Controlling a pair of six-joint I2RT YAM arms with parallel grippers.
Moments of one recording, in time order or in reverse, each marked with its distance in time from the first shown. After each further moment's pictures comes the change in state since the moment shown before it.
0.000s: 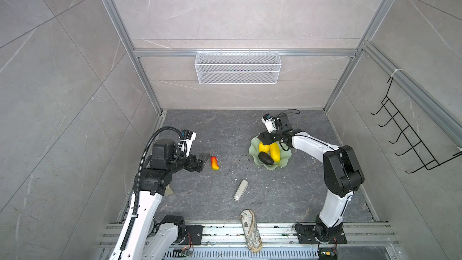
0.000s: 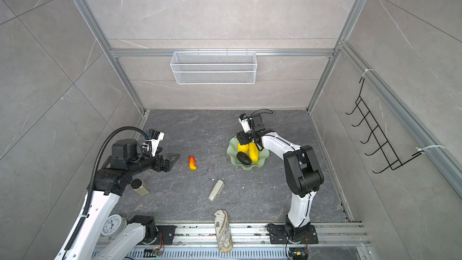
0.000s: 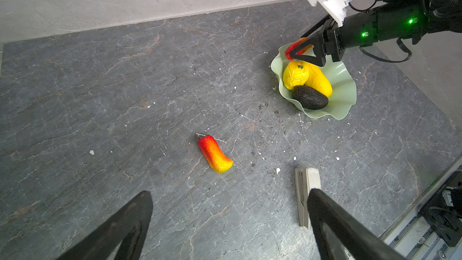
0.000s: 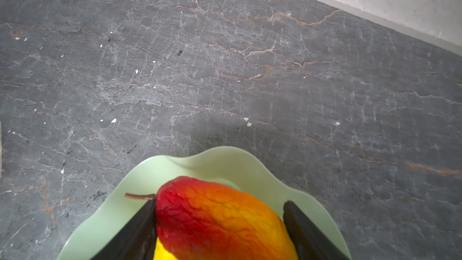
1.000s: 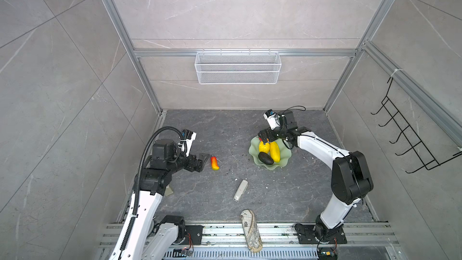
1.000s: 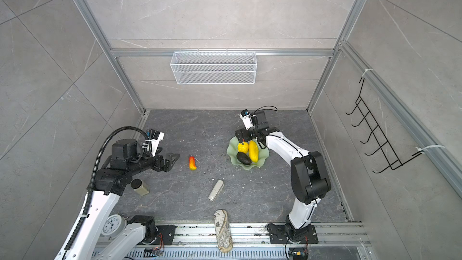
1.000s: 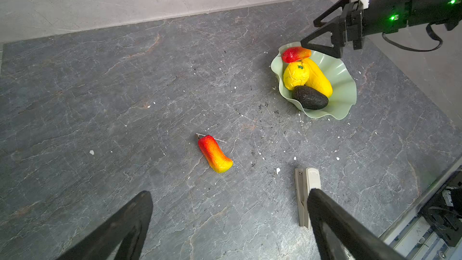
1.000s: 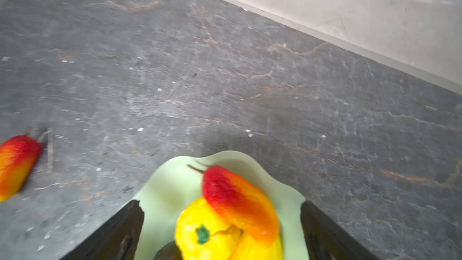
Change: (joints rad) left arm 0.000 0.000 0.000 0.000 0.000 0.000; right arm 0.033 -0.130 0.014 -0.077 -0.051 -0.006
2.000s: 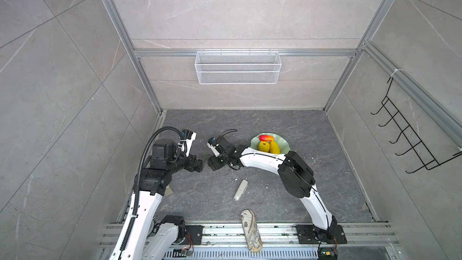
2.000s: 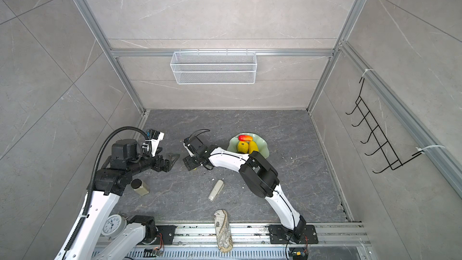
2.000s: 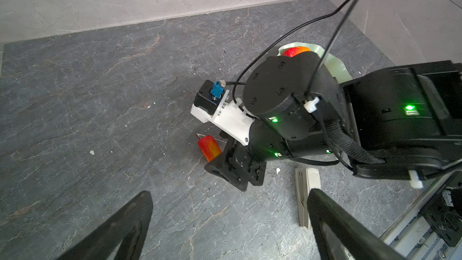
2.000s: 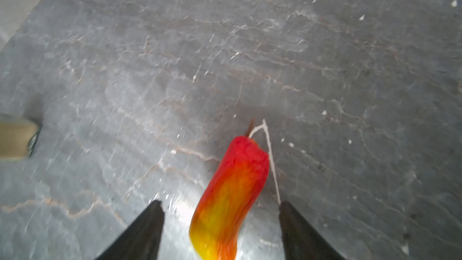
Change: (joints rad) left arm 0.000 -0.002 0.000 0.000 0.000 0.000; right arm 0.549 0.528 0.448 -0.068 0.115 0.383
